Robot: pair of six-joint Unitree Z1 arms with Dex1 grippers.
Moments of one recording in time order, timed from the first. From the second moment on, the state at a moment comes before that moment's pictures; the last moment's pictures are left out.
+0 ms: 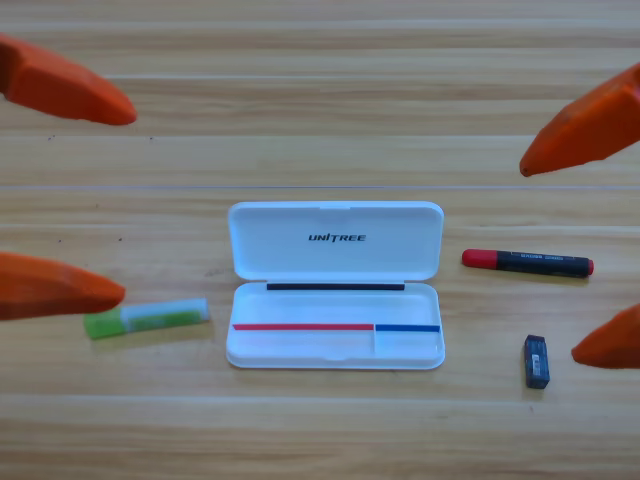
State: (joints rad) arm 0 -0.92 1.08 -1.06 0.54 -0.24 0.51; arm 1 1.04 1.33 -1.39 0.82 0.34 -0.43
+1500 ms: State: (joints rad) arm 0 -0.88 1.22 -0.83 0.14 0.51 0.60; arm 1 0.78 1.72 -1.41 0.87 -0.14 0.36
